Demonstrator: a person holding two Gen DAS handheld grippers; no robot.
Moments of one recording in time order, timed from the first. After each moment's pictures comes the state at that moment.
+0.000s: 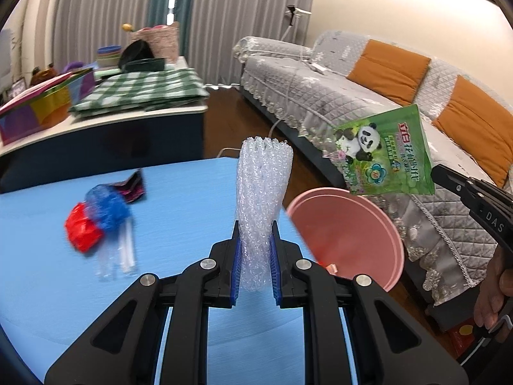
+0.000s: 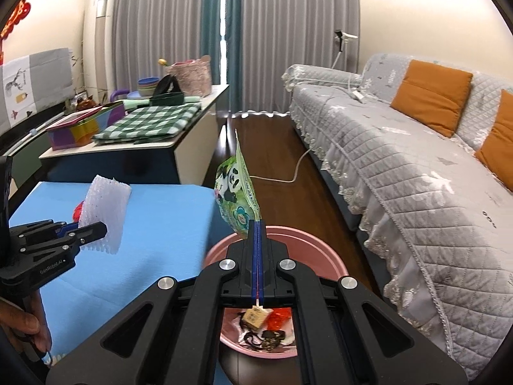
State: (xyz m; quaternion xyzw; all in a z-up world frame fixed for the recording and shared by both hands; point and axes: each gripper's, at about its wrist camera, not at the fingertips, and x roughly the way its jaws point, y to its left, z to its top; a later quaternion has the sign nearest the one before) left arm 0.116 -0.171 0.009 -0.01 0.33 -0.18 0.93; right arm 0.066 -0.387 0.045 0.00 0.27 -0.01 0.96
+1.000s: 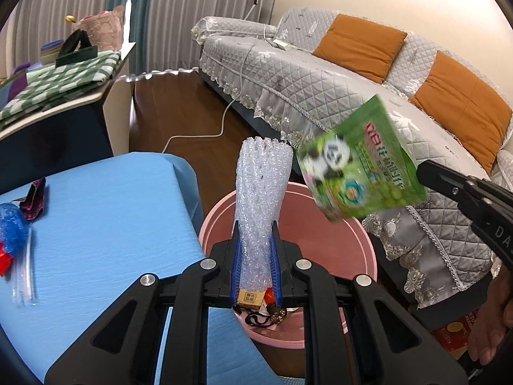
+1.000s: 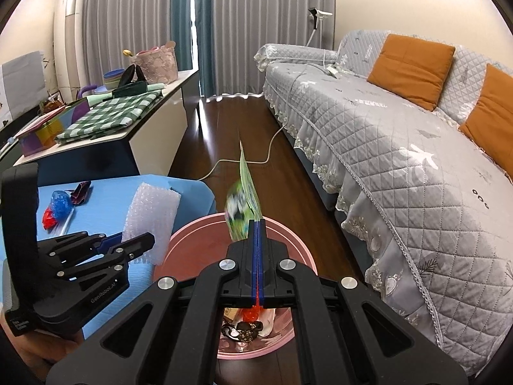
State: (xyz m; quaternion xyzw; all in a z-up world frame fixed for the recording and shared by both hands) left arm 0.160 -0.279 -0.027 0.00 0.37 -0.24 0.90; right arm 0.093 -0.437 0.026 0.01 0.31 -0.05 0.95
